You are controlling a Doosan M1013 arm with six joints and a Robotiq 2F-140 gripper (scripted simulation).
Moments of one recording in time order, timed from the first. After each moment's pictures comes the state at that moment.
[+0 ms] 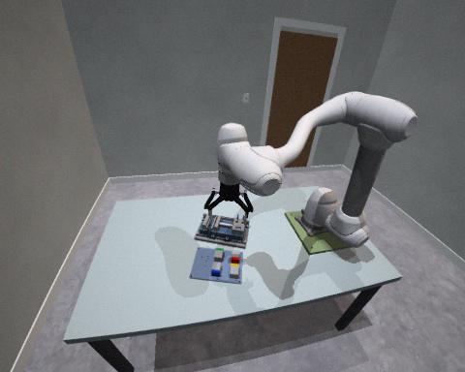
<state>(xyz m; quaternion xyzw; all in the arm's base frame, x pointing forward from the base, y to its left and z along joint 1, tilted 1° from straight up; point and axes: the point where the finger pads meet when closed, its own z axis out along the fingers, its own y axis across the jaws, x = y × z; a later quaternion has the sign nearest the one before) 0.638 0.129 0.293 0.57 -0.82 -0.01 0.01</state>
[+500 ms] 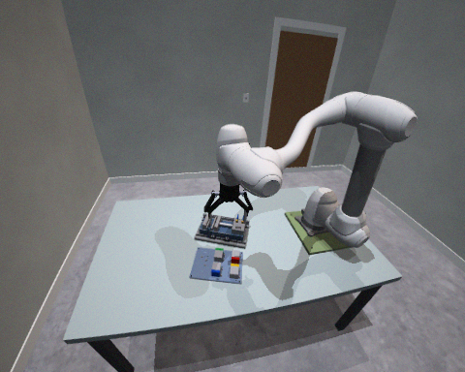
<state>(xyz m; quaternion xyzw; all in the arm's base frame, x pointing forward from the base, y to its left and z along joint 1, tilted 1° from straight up) 0.639 0.131 0.290 0.64 -0.77 -0.01 0.01</state>
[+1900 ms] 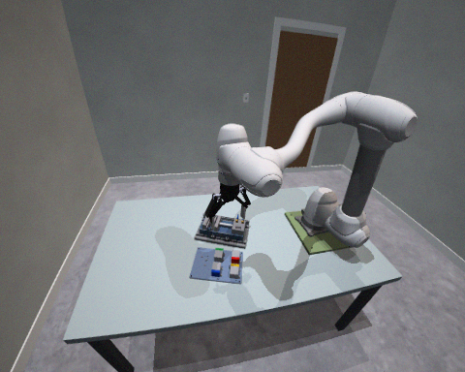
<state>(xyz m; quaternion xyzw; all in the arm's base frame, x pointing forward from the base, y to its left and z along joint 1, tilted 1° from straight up) 0.639 0.130 0.292 0.77 -0.64 -0.01 0.00</state>
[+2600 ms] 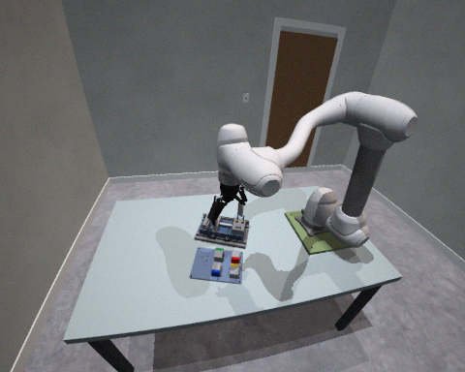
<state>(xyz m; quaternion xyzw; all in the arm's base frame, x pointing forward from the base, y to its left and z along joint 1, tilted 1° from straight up) 0.639 0.130 0.291 0.85 -0.53 -0.01 0.00</state>
